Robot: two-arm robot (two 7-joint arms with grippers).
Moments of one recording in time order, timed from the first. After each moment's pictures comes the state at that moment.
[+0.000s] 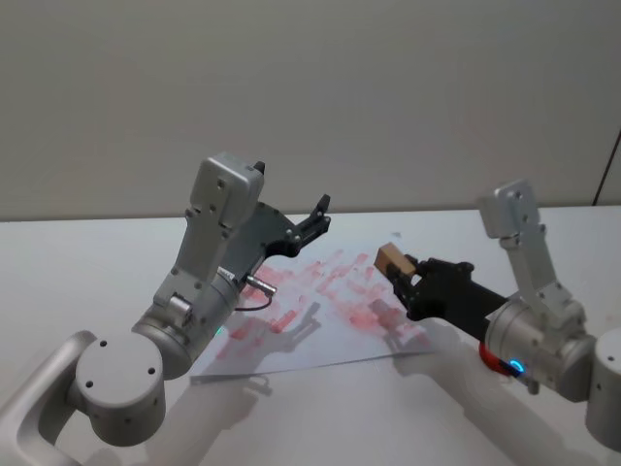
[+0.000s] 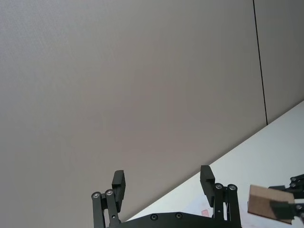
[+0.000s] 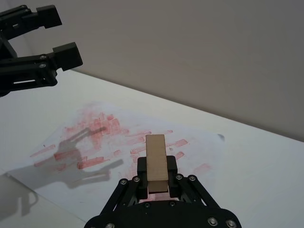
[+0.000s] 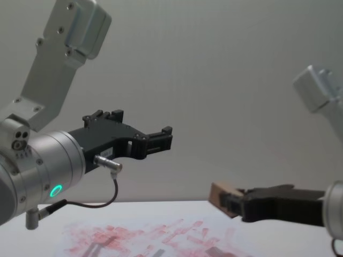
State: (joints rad) left arm -0.24 0.38 0.45 -1.63 -0.20 0.01 -0.01; right arm 0.18 0.19 -0.30 -1.55 0.17 0.33 0.38
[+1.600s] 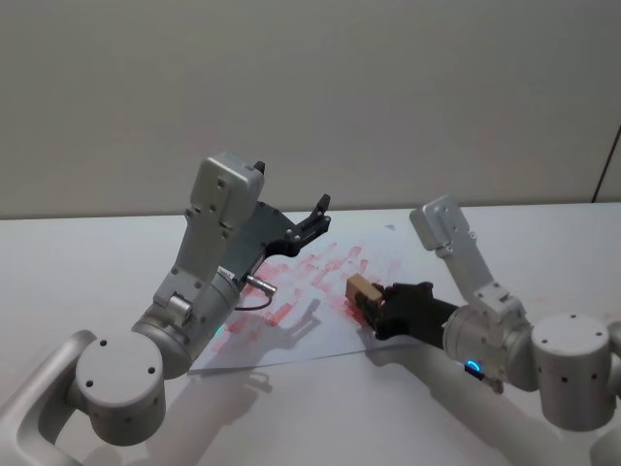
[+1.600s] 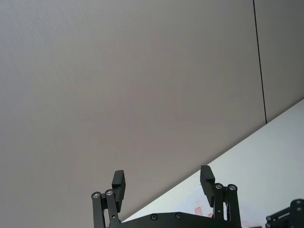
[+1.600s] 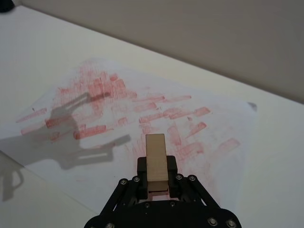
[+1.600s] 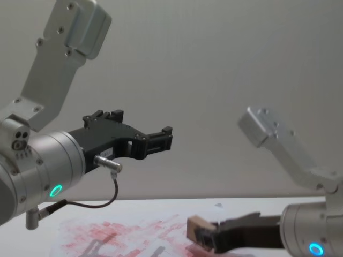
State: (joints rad) left arm -0.24 0.38 0.45 -1.63 -0.20 0.01 -0.01; right arm 0.29 0.12 -0.36 -1.36 0.06 0.41 0.42
